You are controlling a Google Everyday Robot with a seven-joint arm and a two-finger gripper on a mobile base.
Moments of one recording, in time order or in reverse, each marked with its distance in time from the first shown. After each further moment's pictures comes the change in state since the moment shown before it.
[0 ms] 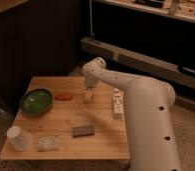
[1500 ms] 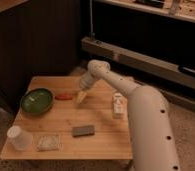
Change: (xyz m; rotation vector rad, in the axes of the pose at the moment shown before) arm -0.067 0.039 -0.003 -0.190 -0.443 -0.174
